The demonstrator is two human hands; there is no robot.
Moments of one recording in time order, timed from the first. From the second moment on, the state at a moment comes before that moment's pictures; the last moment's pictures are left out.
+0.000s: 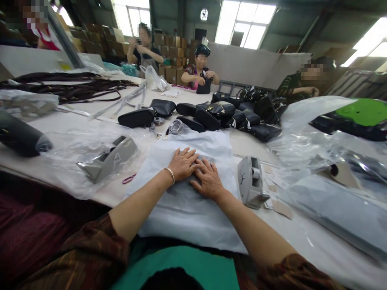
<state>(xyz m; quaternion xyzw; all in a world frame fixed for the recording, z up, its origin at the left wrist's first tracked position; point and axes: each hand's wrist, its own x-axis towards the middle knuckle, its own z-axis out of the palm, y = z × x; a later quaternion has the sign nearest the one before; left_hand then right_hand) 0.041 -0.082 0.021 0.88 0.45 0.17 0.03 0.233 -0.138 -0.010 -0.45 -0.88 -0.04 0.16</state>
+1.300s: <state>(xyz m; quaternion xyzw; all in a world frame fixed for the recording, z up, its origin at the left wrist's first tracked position) 0.023 -0.124 0.018 0.89 0.44 0.10 0.03 0.227 -0.285 -0.011 -0.30 -0.92 0.14 0.19</state>
